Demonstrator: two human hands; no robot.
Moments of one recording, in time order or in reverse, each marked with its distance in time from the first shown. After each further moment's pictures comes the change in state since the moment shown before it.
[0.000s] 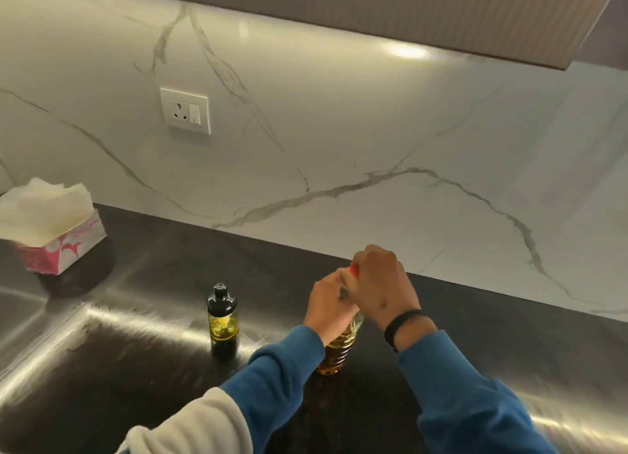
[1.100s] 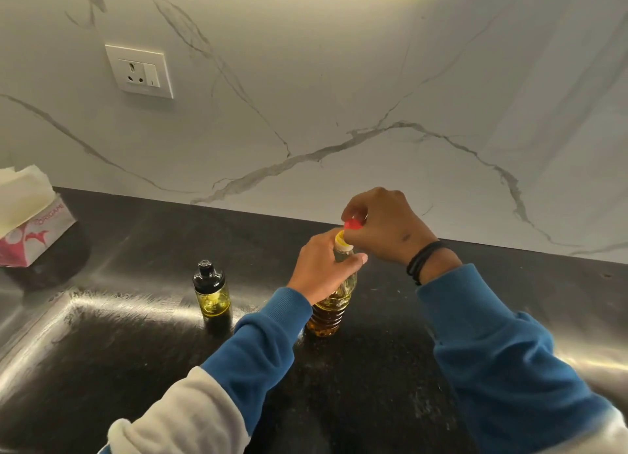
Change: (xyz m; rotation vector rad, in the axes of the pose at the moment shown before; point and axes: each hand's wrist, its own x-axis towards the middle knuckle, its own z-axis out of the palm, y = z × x) left_hand 0.005 0.002 -0.013 0.044 -0.110 0.127; right_hand 0.013 0.012 -0.037 0.189 -0.082 -0.063
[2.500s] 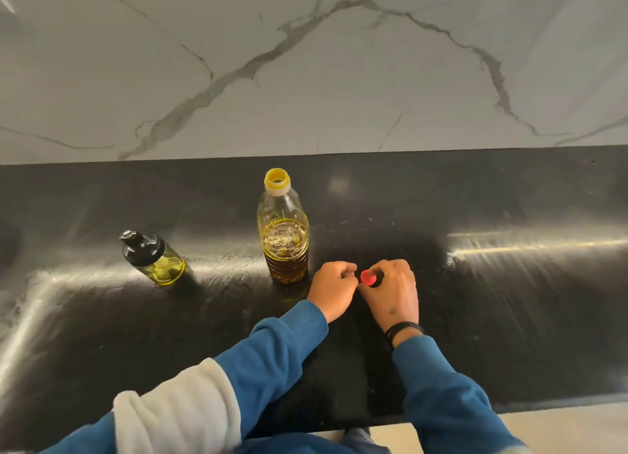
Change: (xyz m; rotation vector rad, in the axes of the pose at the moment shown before) left_hand -0.056 -0.053 0.138 -0.036 -0.378 -0.602; right_hand -0.143 0.148 0.189 0.187 0.113 0.738
